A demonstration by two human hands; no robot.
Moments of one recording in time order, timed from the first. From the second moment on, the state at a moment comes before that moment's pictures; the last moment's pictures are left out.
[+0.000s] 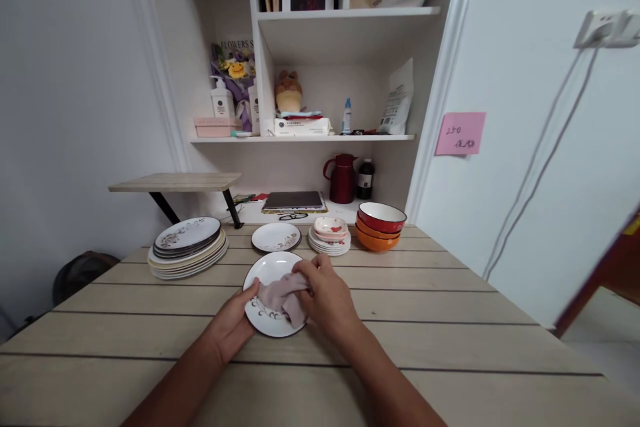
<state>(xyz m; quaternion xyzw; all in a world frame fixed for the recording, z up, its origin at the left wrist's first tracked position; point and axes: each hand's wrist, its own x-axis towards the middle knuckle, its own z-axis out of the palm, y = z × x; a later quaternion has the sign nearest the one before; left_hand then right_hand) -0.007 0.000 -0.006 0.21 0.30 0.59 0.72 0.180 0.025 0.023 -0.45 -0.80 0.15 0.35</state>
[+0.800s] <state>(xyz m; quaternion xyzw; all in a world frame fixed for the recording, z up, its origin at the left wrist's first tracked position) -0.005 -0.002 -0.003 0.24 0.28 0.53 0.76 0.150 0.027 0.010 -0.40 -0.84 0.13 0.35</state>
